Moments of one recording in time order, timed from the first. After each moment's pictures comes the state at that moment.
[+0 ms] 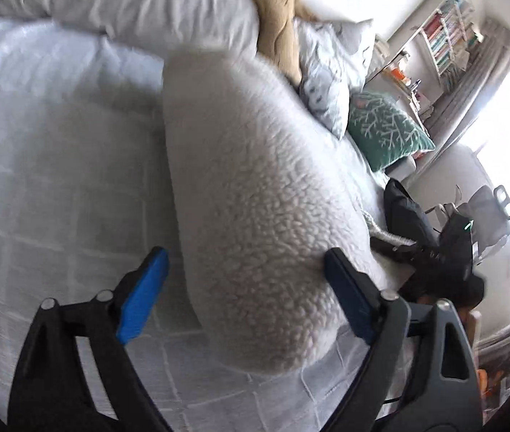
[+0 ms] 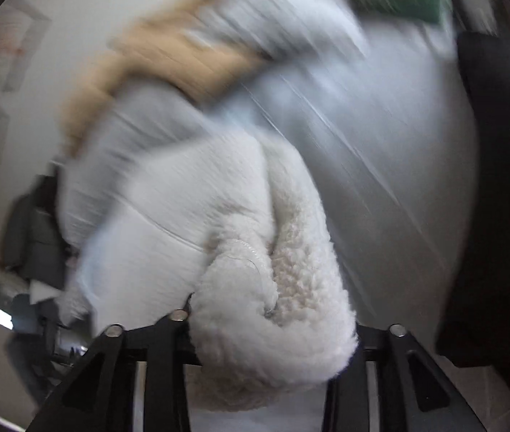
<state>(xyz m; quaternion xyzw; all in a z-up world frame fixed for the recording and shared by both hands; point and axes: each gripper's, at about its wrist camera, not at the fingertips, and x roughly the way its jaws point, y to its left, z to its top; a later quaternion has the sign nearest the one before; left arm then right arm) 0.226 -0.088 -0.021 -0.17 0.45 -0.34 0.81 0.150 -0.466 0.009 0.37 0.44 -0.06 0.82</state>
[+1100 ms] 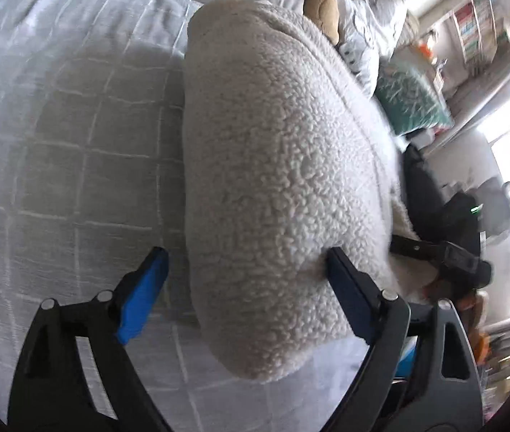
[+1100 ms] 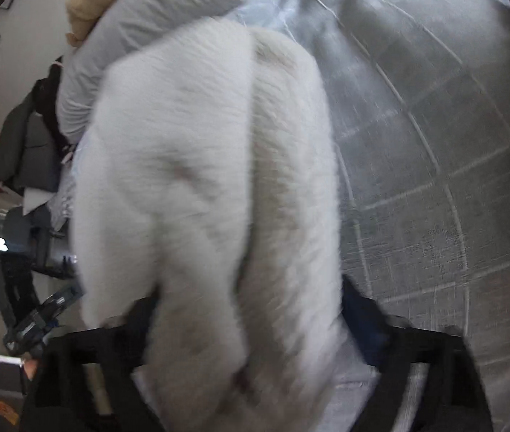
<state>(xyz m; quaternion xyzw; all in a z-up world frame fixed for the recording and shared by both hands) 0.197 -0.004 -0.027 -0.15 0.55 -0.31 0.76 0.135 -0.387 -0.010 0.30 0.57 0.03 0.76</state>
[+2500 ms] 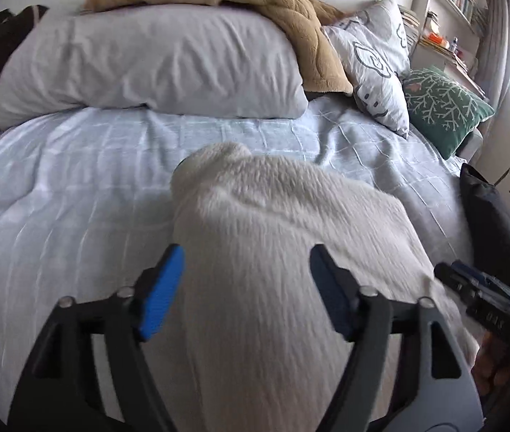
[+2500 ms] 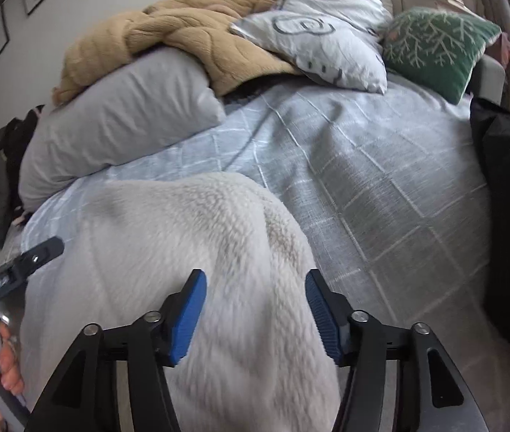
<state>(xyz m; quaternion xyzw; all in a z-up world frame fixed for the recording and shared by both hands) 0.251 -0.075 0.033 0.01 0.41 -0.22 0.89 0.168 -0.362 0.041 0.19 0.40 -0.13 0.89</state>
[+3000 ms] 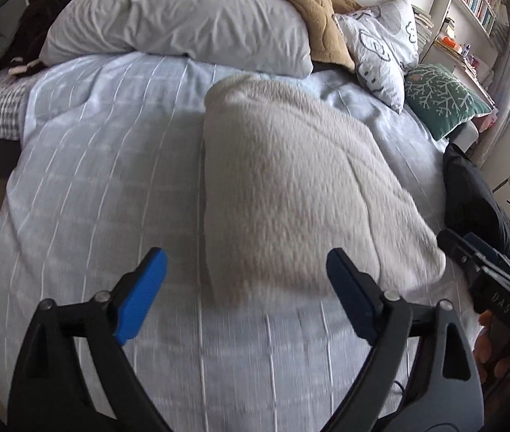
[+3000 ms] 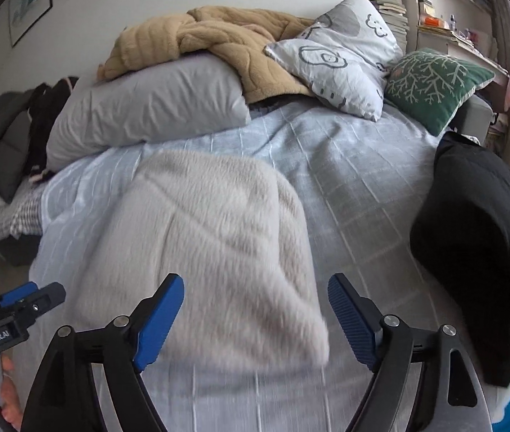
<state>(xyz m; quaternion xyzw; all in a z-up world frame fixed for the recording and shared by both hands) 0.118 -0.033 0.031 -0.03 0.46 -0.17 0.87 0.066 -0.303 0.089 0.11 0.41 -0.12 0.90</state>
